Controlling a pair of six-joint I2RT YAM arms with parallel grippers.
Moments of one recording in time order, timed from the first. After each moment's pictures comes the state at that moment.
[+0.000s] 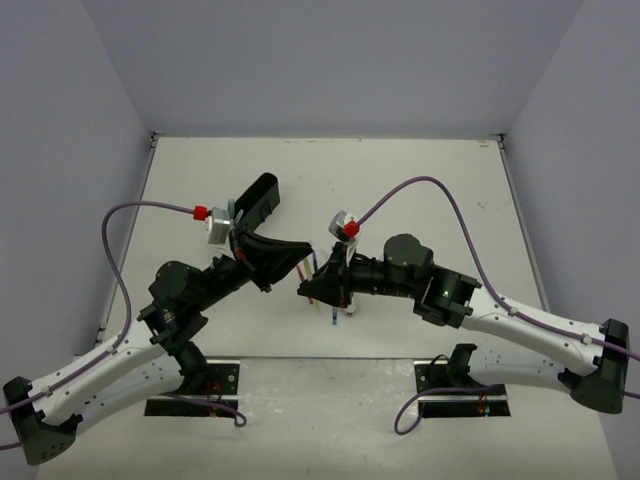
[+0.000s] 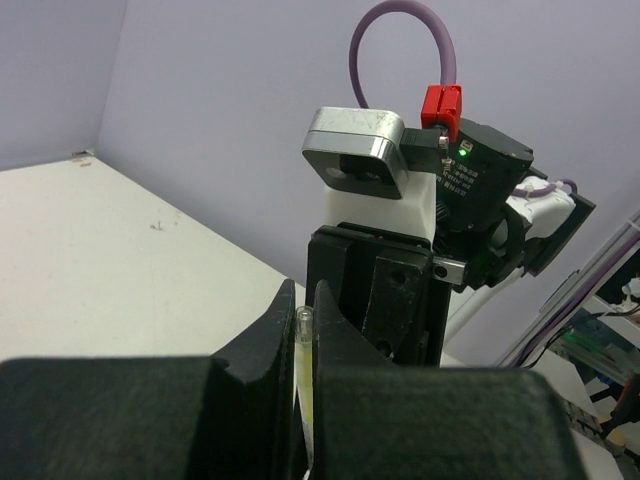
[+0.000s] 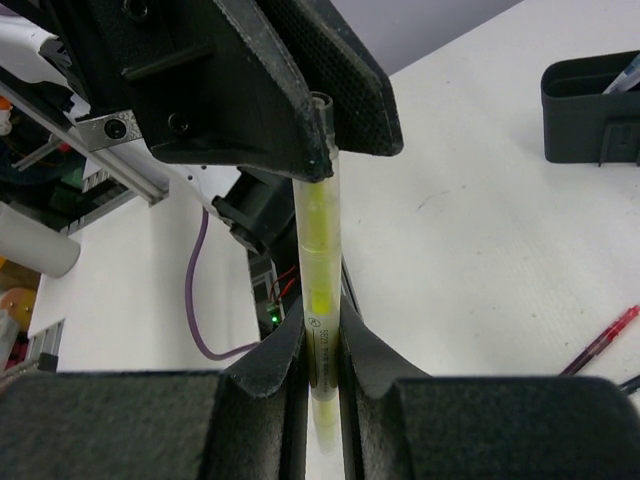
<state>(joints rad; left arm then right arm) -0.88 0.67 0.60 0.42 0.20 -0.57 1.08 1.03 0.91 -0.03 -0.30 0.39</state>
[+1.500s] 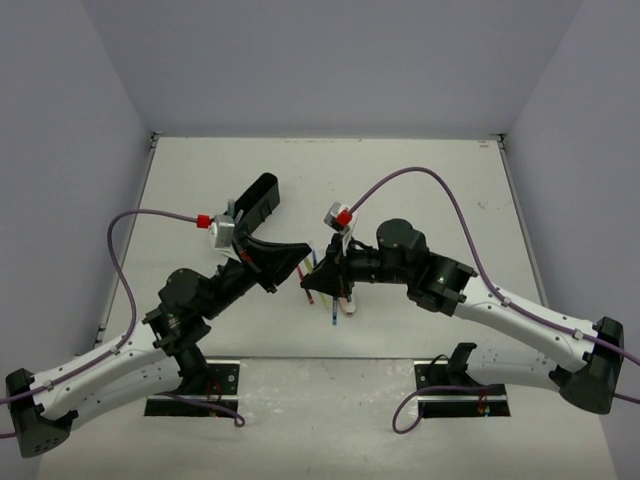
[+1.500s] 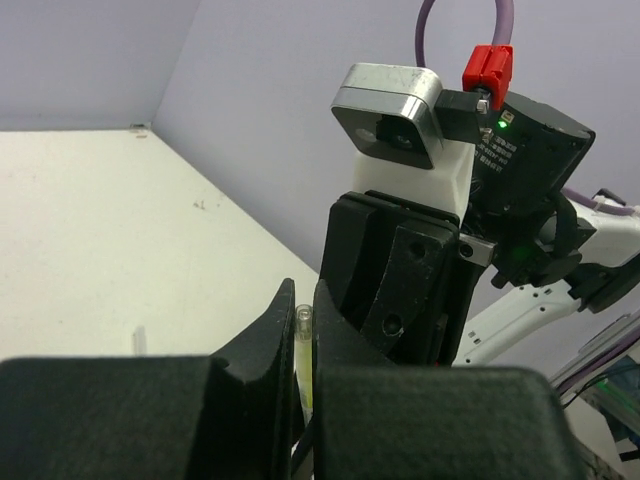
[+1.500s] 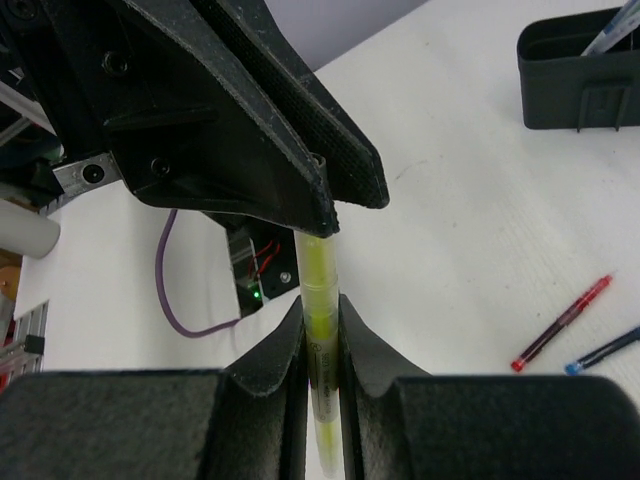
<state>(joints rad) -0.96 0.65 0.52 0.42 -0.02 -0.59 0.99 1.10 0.99 -0.16 -0.38 0.35</state>
